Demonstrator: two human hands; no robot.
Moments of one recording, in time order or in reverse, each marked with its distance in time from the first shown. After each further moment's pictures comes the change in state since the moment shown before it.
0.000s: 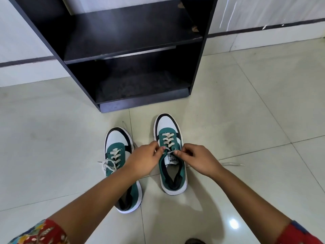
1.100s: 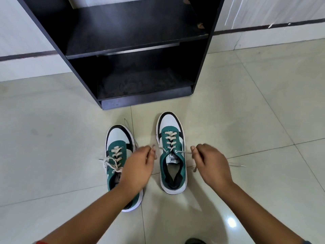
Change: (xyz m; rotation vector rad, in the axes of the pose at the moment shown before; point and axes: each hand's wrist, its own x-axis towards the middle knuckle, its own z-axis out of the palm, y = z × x) left_hand -0.030 -0.013 0.019 -0.212 0.322 -0.052; right_hand -0.028 0.009 0.003 -0.328 0.366 -0.076
